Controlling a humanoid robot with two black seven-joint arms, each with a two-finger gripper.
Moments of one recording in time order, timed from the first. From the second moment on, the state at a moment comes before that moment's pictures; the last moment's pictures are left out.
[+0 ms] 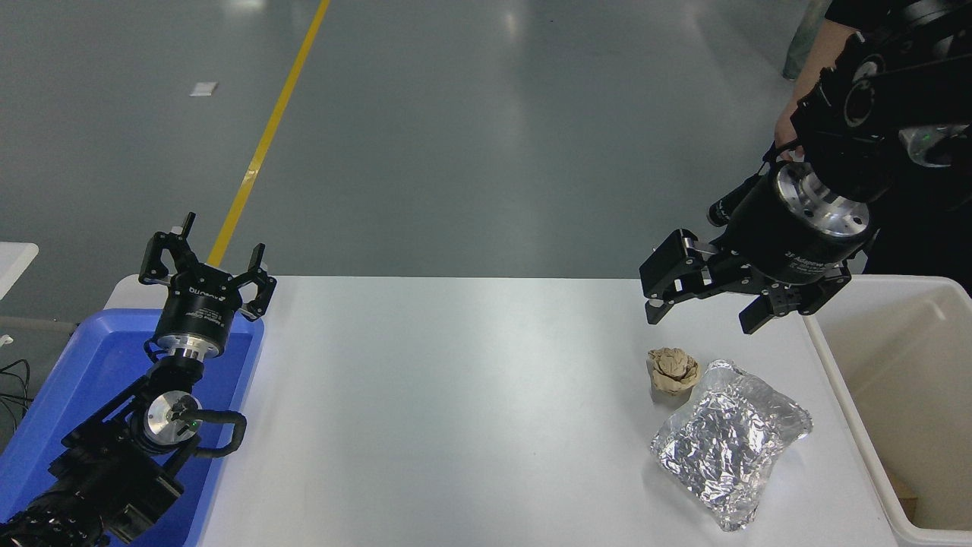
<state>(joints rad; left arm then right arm) -0.54 0.24 -0.94 -0.52 0.00 -0.56 -0.50 2.44 -0.16 -1.41 1.58 0.07 0.79 0.11</state>
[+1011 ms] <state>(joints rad) -0.54 0.24 -0.94 -0.52 0.00 -0.56 -0.50 2.43 -0.16 -1.42 1.57 0.07 0.78 0.11</state>
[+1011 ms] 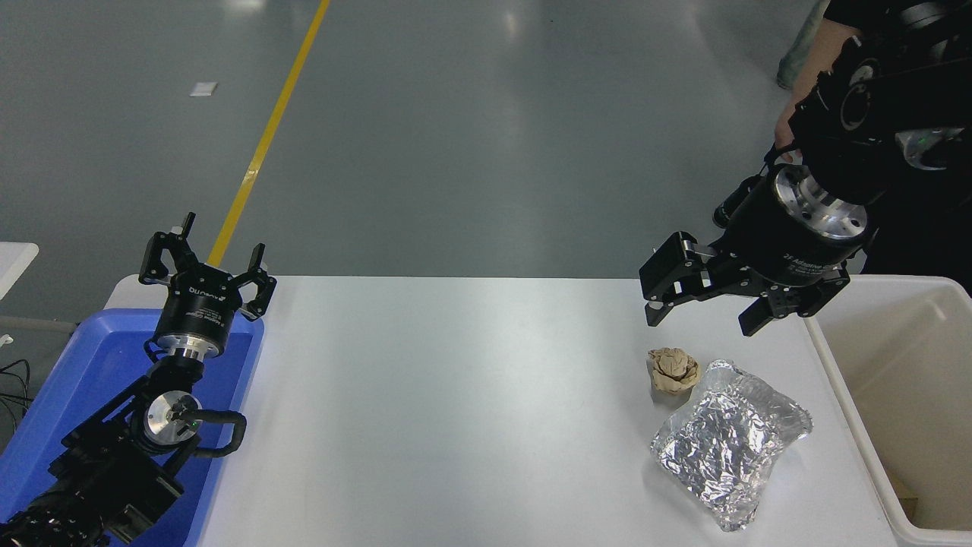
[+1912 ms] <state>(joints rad) -0.54 0.24 -0.94 -0.52 0.00 -0.56 -0.50 2.41 -0.15 -1.42 1.55 0.08 0.78 0.11</state>
